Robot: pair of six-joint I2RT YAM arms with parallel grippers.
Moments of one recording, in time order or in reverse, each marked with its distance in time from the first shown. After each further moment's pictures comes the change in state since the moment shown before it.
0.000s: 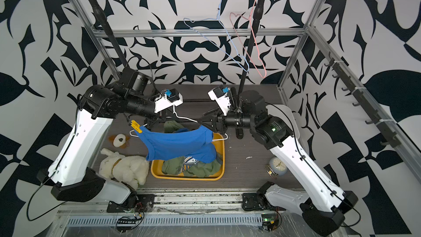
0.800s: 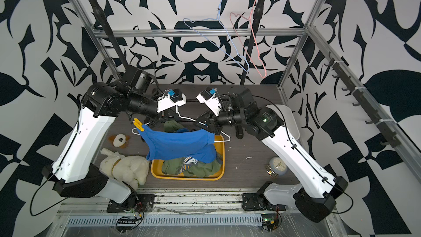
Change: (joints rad) left arm -0.039 0.044 0.072 -0.030 -0.007 0.010; right arm 0.051 0.134 0.157 -0.175 -0.005 -0.173
